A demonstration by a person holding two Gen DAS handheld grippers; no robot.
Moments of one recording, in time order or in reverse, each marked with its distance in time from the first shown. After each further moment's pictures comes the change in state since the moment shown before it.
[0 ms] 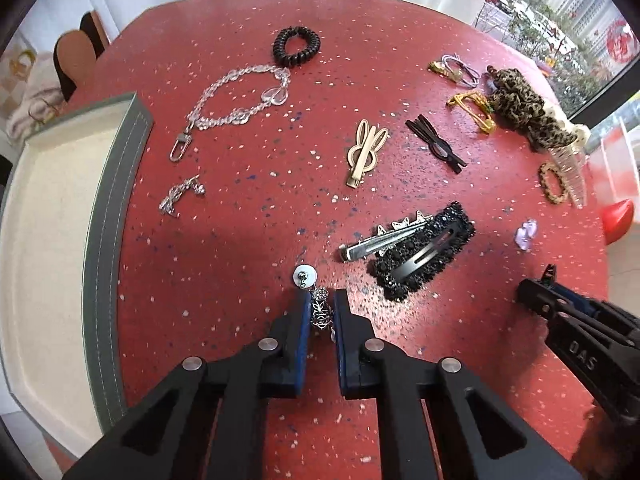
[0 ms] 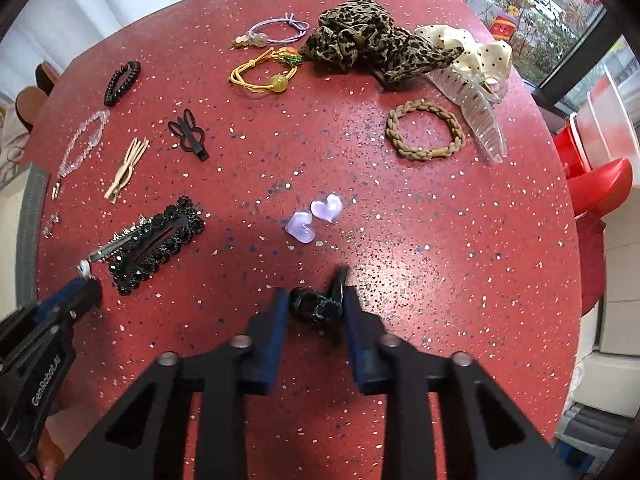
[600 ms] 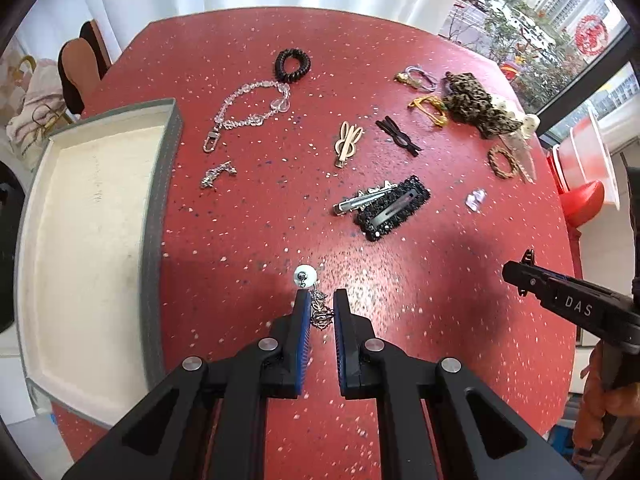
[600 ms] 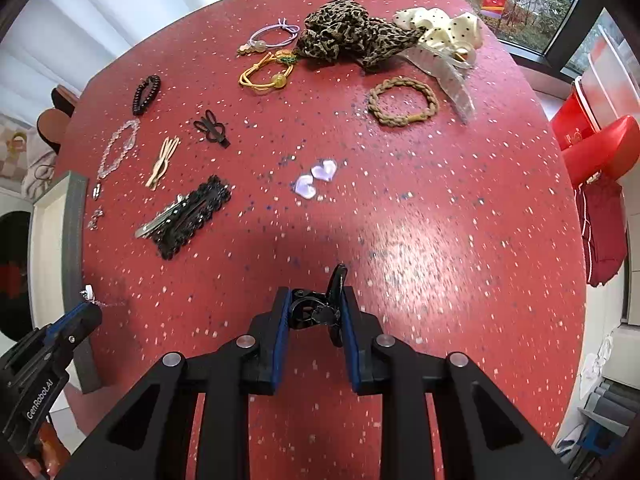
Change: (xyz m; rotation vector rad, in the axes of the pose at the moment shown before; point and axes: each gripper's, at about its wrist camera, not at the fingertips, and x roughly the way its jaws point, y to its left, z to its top) left arm -0.071 0.023 -0.045 0.069 -0.026 -0.061; right arm -0.051 -0.038 -0.030 0.068 0.034 0.125
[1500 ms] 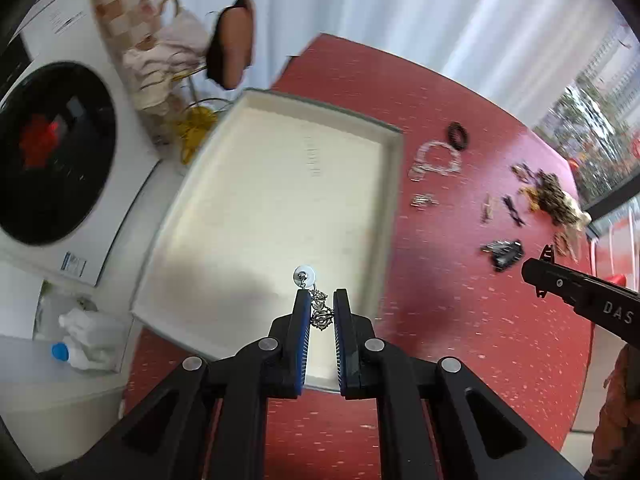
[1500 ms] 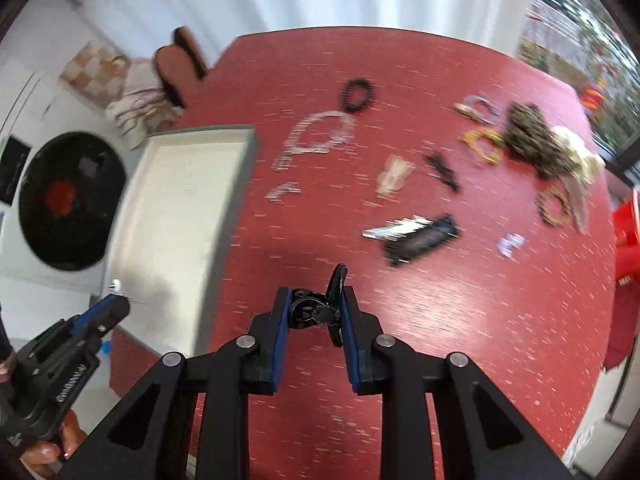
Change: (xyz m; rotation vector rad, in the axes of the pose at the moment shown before) left arm -0.080 0.160 -0.059 -0.321 -0.134 0.126; right arm -0.040 0.195 -0.035 -0.353 -0.049 0.147
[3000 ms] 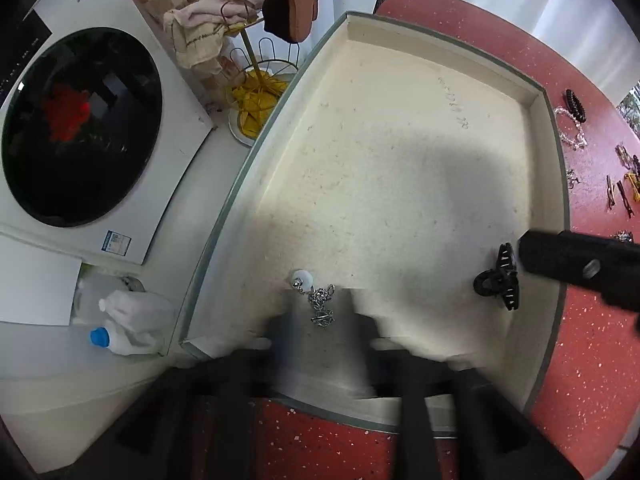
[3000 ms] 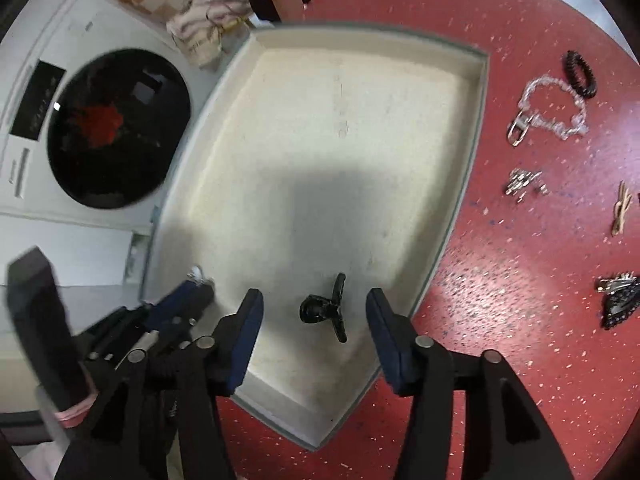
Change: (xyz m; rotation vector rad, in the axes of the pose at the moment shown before) left arm 0.085 0.062 0.000 -0.011 0.104 0.217; right arm 0.110 0.108 0.029 -0.118 0.199 0.197
